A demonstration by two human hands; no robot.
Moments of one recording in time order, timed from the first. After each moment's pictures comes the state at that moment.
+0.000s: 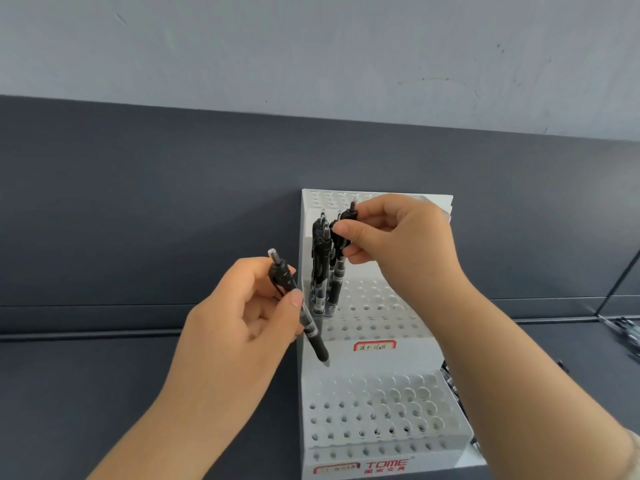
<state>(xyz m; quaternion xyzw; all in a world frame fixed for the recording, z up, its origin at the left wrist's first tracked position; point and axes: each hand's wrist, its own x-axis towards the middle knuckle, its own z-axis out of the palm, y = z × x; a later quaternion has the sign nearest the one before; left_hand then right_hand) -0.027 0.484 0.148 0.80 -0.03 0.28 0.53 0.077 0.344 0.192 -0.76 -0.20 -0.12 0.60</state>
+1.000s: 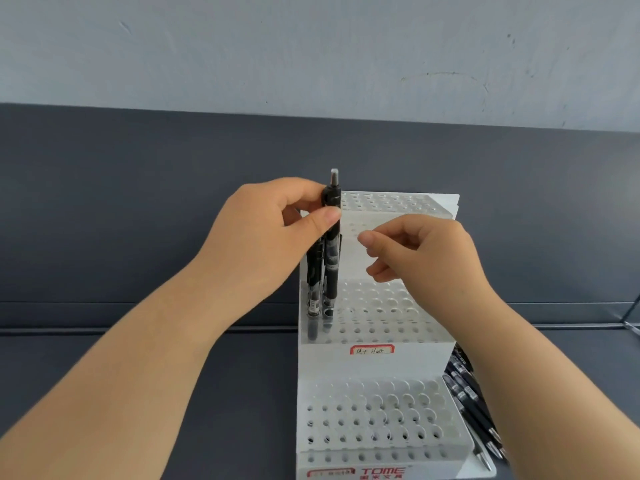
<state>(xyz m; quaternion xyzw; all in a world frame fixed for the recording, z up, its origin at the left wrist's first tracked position) 0.028 0.477 0.208 0.87 -0.08 0.29 0.39 0.084 0.312 0.183 -0.82 -0.17 -0.10 0.53</state>
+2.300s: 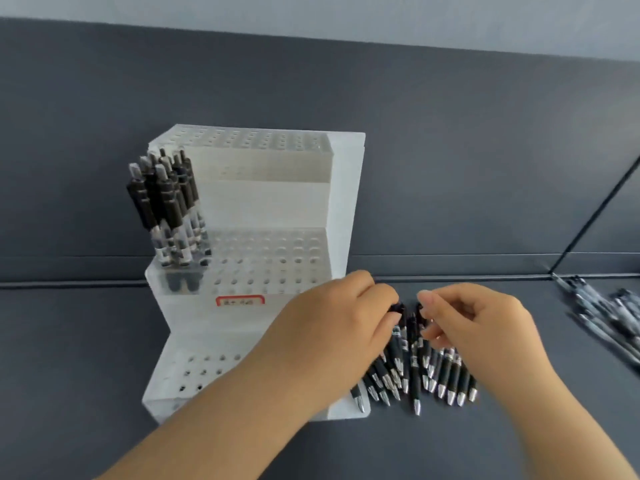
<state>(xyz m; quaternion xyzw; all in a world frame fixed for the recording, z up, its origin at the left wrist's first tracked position) 0.047 0.298 0.100 0.92 -0.23 0.24 0.18 0.080 0.120 0.094 -0.86 -0.02 -0.06 0.51</state>
